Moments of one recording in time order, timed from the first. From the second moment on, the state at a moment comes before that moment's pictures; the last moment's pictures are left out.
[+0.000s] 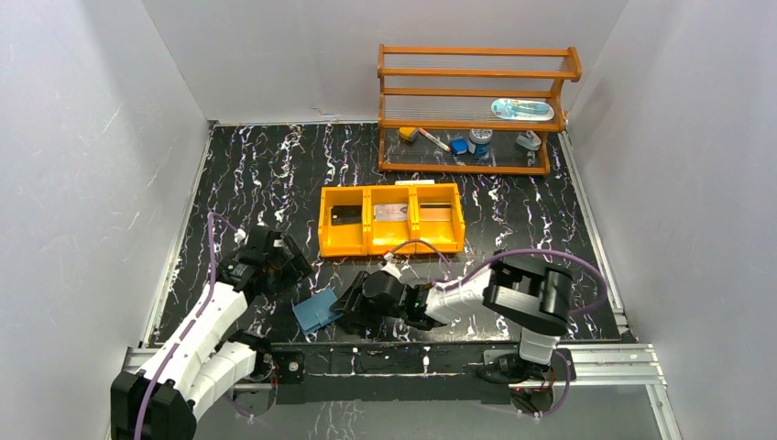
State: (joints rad) left arm -0.31 0.86 0.57 -0.73 -0.04 -0.85; right arm 1.29 1.74 0.70 0.40 0.10 1.56
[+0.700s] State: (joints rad) left arm -0.30 0.95 0.45 -0.60 0.11 -0.87; right arm 1.26 1.82 0.75 0.40 0.10 1.62
